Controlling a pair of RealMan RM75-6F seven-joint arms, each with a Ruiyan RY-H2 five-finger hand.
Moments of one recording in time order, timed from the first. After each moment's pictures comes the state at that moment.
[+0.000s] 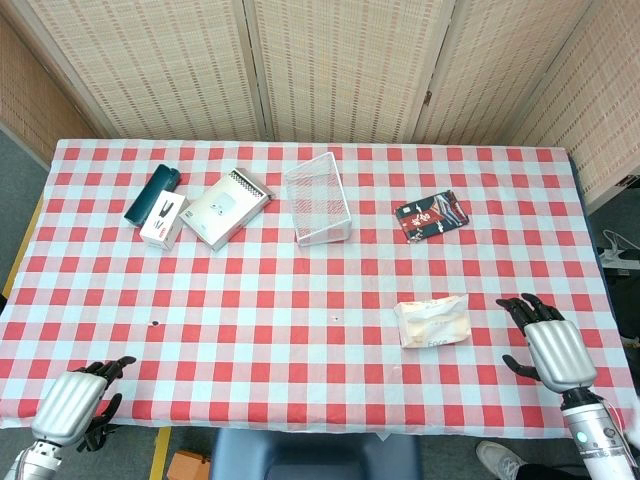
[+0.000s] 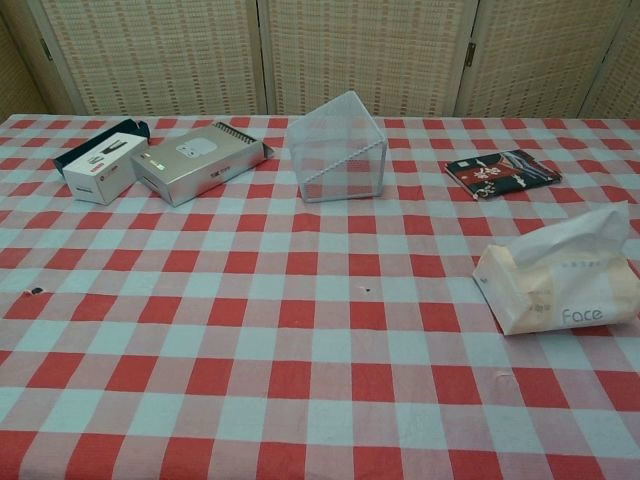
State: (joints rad) left arm -0.10 -1.06 0.11 -1.80 1.64 1.36 0.29; right arm 0.16 -1.04 0.02 -1.82 -1.47 1.31 -0.24
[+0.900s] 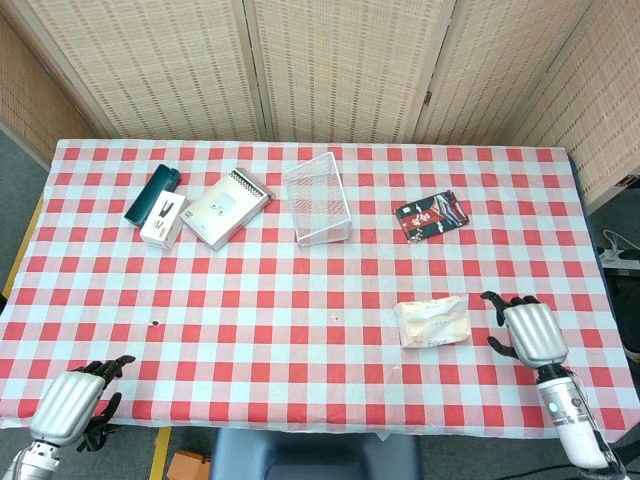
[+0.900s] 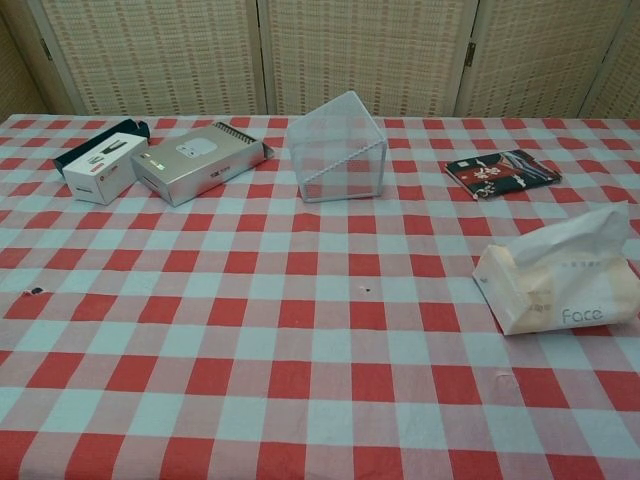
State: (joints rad) left arm -0.10 -1.05 0.11 -1.80 1.64 1.36 0.26; right arm 0.25 -1.27 0.08 -1.52 -1.43 1.23 -0.21
